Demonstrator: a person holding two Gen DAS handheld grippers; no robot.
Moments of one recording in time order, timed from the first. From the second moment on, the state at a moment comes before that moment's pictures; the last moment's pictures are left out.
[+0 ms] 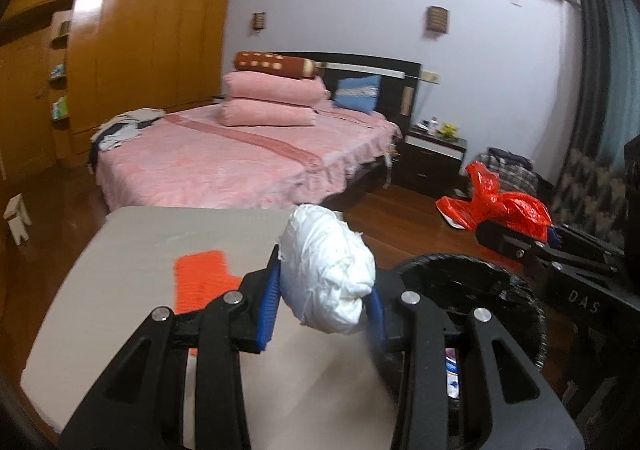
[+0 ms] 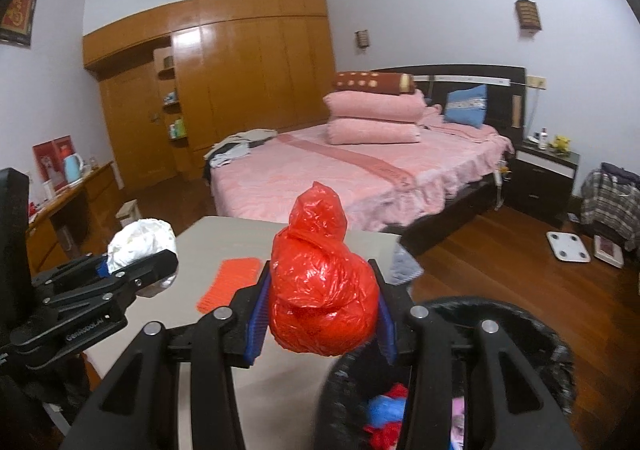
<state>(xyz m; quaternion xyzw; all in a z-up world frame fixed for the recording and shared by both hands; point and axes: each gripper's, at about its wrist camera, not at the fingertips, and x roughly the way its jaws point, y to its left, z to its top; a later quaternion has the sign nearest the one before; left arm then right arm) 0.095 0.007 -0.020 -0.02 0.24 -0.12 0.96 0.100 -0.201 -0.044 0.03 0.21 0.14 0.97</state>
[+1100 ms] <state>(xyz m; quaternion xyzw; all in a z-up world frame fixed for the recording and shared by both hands) 0.133 -0.148 -0.074 0.03 0.27 -0.27 0.92 0.075 -0.338 -0.095 0.04 0.26 0.00 0.97</state>
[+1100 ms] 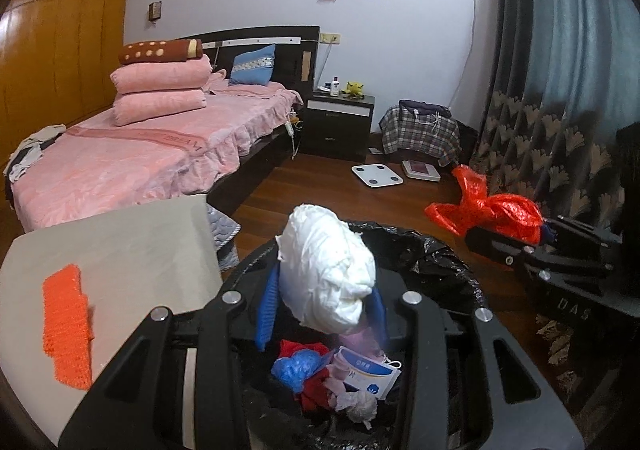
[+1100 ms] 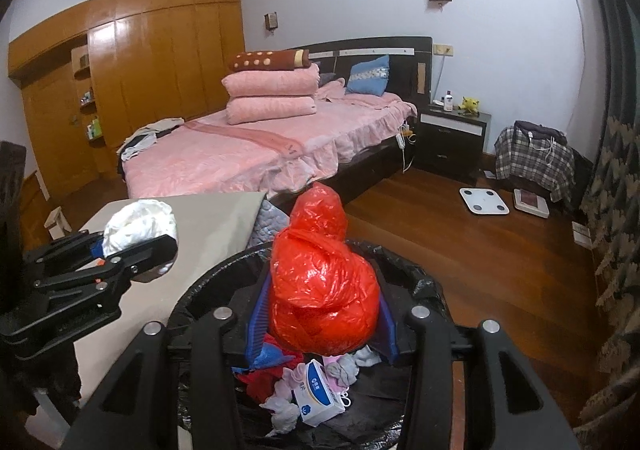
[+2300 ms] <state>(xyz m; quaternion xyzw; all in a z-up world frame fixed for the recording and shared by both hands) 0.121 0.072 -0.032 -0.02 0.24 -0.05 0.97 0.124 -0.210 -0.075 0.03 0.23 0.11 0.97</state>
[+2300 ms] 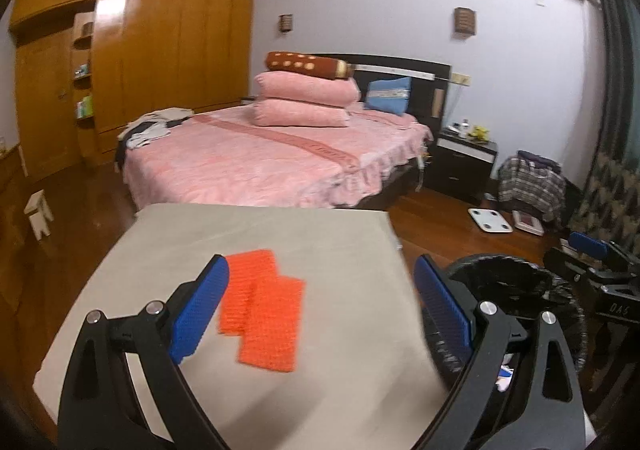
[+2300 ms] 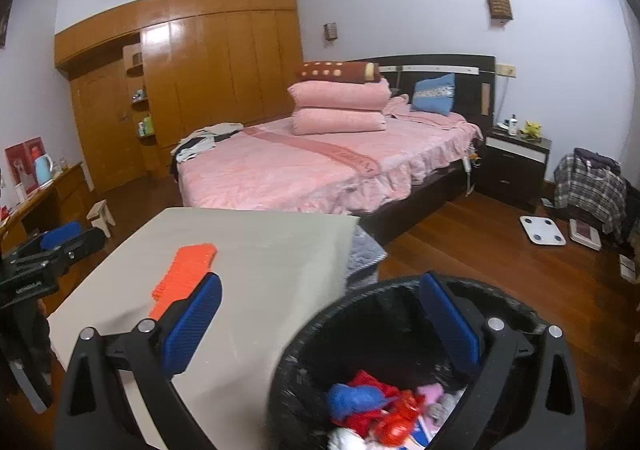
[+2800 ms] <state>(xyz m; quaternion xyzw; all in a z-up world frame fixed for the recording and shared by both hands) 0.134 0.155 -0.064 -0.02 0.26 0.02 0.96 0.186 -0.107 -0.113 0.02 0.27 0.15 0.95</state>
